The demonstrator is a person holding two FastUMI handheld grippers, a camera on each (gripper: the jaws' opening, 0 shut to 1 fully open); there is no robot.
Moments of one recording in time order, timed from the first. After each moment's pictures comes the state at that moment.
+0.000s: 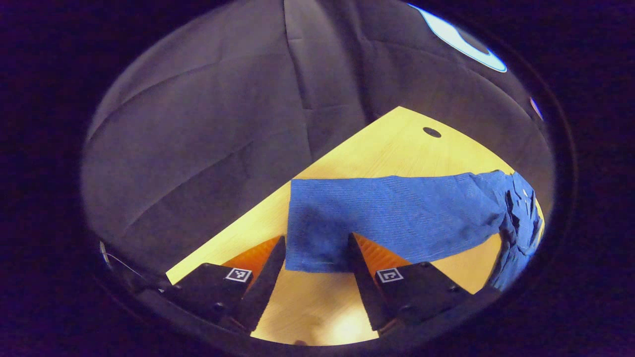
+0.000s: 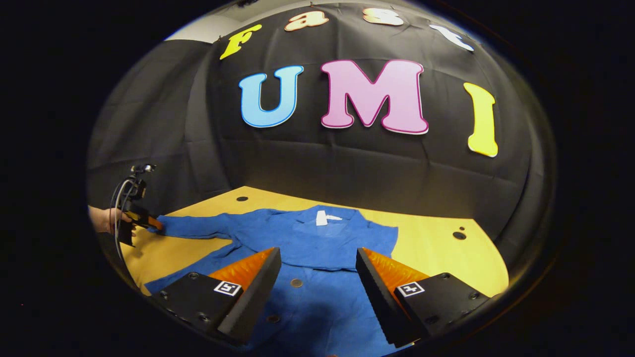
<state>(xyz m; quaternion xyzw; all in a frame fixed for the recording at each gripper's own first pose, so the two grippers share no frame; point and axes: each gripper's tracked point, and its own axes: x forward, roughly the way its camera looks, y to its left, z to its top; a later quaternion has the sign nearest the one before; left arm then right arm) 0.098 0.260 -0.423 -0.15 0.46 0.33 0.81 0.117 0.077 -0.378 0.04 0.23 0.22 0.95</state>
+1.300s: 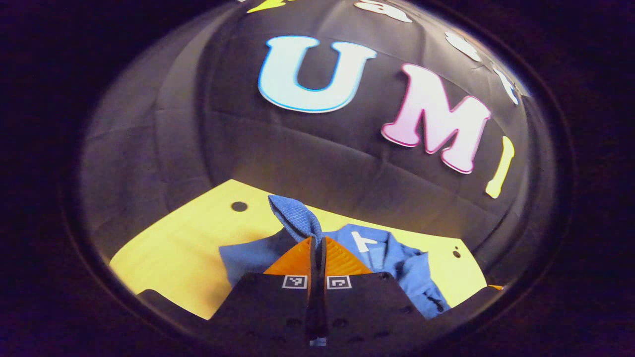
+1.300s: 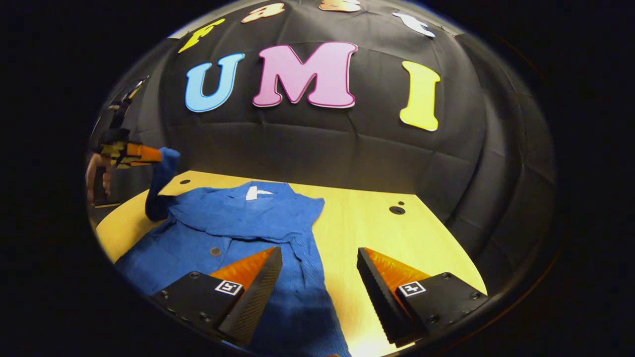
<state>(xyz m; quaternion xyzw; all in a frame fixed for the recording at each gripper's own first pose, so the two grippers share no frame) 0.326 -0.065 -0.235 -0.15 0.23 0.04 0.96 0.111 -0.085 -0.436 0.02 0.30 0.06 0.95</state>
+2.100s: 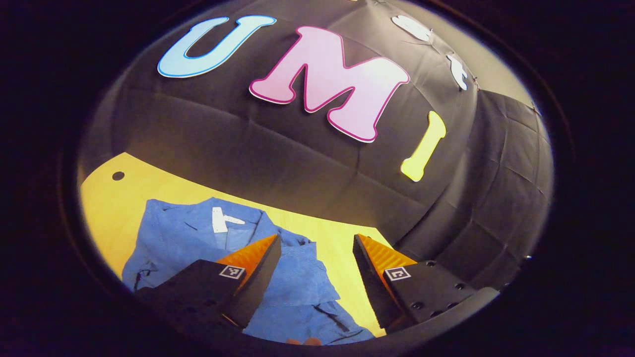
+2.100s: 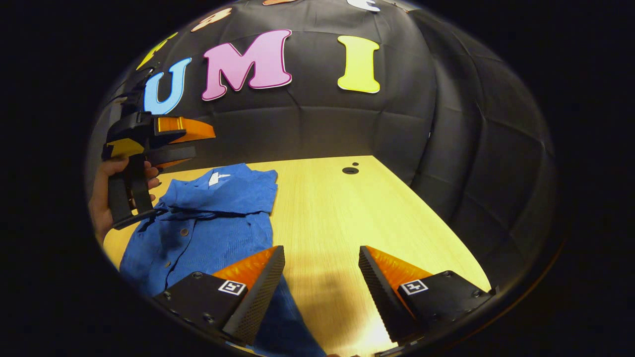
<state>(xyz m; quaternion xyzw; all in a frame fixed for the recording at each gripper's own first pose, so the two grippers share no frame) 0.354 -0.252 -0.251 -0.19 0.22 -0.11 0.95 0.054 -0.153 -0.457 0.06 0.37 -0.01 0.93</state>
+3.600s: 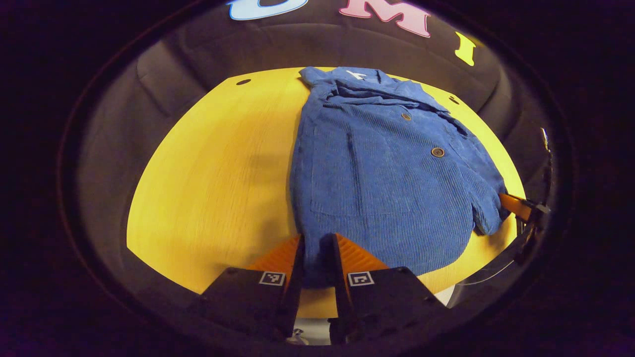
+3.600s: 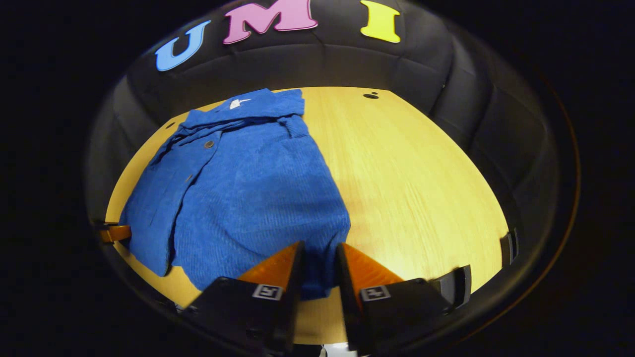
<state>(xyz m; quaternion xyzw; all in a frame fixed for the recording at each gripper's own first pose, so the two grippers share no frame) -0.010 -0.069 -0.392 -0.04 0.55 0.03 0.83 -0.086 -0.082 -0.501 0.05 0.53 0.03 0.84</state>
